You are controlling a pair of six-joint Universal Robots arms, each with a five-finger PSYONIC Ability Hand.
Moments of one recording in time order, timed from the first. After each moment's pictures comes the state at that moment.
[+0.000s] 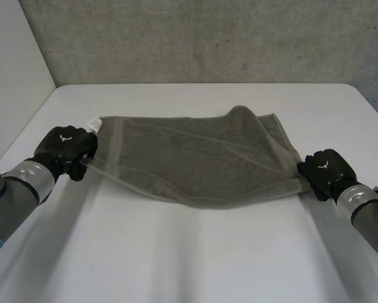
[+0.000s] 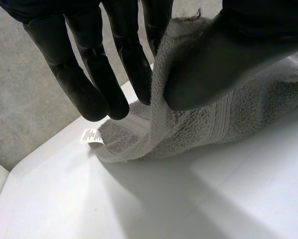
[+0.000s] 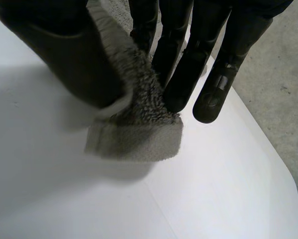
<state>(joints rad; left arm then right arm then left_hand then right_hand) 4.60 -1.87 -1.77 3.37 -1.26 3.55 1.62 -1.06 1.79 -0.39 1.21 2.36 1.46 1.52 1.55 1.52 1.49 1.24 1.23 1.23 1.23 1.05</state>
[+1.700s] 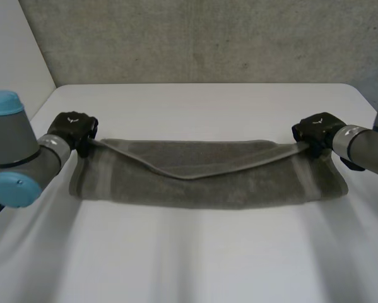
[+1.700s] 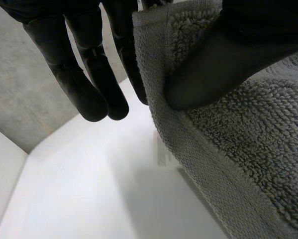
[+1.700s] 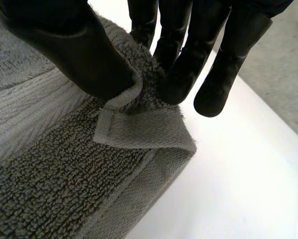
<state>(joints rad) 4.54 -2.25 -1.24 3.22 -1.45 3.53 1.69 -0.72 0.86 0.35 1.25 2.51 1.46 1.52 1.55 1.52 1.49 1.35 1.30 1.34 1.34 1.15</state>
